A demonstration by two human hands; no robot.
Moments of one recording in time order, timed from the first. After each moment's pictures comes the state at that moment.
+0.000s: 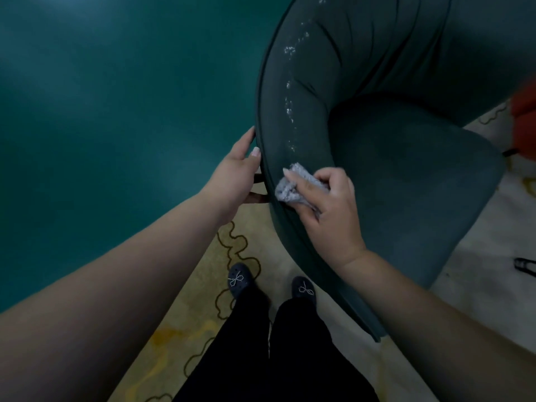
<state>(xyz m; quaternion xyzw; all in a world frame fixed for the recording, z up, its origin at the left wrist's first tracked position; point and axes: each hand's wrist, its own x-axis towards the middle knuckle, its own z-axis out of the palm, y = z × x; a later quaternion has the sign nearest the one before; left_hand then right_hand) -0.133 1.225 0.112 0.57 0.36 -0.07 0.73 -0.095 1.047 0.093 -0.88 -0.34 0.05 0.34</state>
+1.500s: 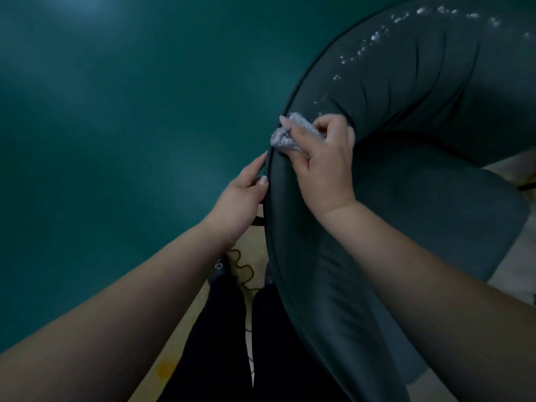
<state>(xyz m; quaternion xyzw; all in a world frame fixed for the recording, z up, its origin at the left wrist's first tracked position) -0.054 1.279 0.118 0.63 0.34 -0.07 0.69 0.052 1.178 0.109 -0.90 -0.31 -0.02 0.32</state>
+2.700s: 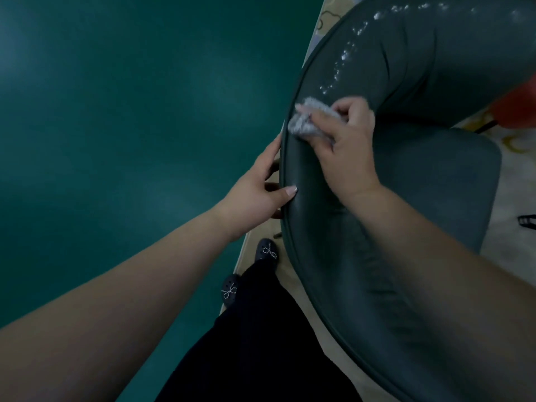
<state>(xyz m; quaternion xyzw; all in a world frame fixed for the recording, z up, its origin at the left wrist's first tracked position) 0.038 1.357 0.102 0.66 0.12 -0.23 0.71 0.121 1.209 0.112 -0.93 -0.18 -0.06 0.32</state>
